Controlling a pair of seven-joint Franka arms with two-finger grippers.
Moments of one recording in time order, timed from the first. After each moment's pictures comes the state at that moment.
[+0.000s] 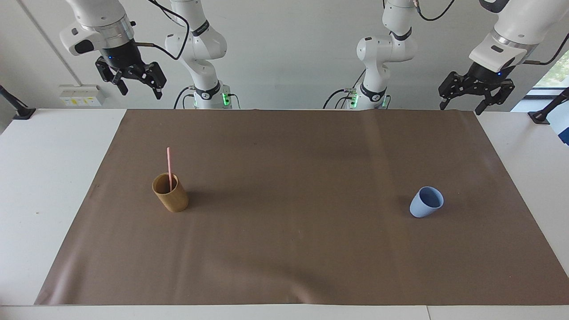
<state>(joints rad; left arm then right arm) -0.02 -0.04 -0.01 -1.52 -0.02 1.50 0.22 0.01 -0.10 -0.02 -1.55 -0.04 1.42 0.13</state>
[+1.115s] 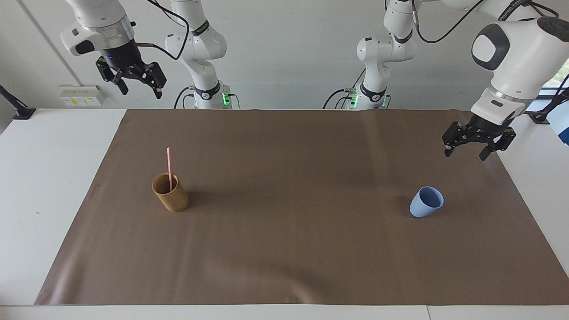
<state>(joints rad) 0.01 0.10 0.00 -1.65 -0.02 1.89 0.22 0.01 -0.11 -0.02 -1.57 -0.04 1.42 0.13</state>
